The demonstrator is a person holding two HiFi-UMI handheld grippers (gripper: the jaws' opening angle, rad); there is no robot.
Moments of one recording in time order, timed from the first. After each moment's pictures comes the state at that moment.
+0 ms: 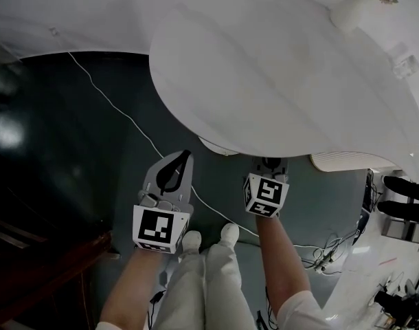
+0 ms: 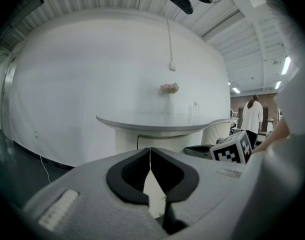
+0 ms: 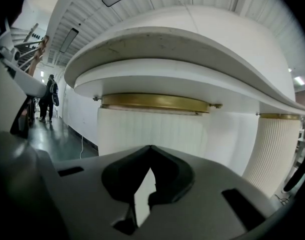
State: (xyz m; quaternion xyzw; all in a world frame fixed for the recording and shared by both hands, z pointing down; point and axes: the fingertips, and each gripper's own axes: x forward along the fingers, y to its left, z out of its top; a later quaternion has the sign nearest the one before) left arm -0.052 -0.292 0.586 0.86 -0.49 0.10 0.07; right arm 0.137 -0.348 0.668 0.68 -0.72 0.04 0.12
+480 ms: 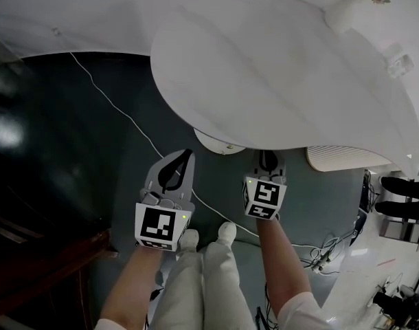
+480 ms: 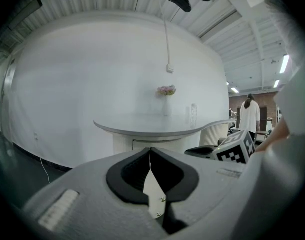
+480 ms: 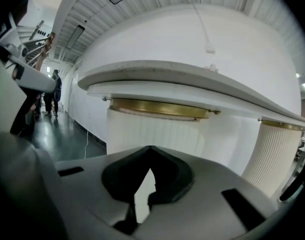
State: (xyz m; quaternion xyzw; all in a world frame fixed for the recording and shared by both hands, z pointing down) left arm -0.044 -0.274 0.574 0.86 -0.49 0.10 0.06; right arm 0.135 -0.323 0.659 0.66 -0.73 0.04 0.15
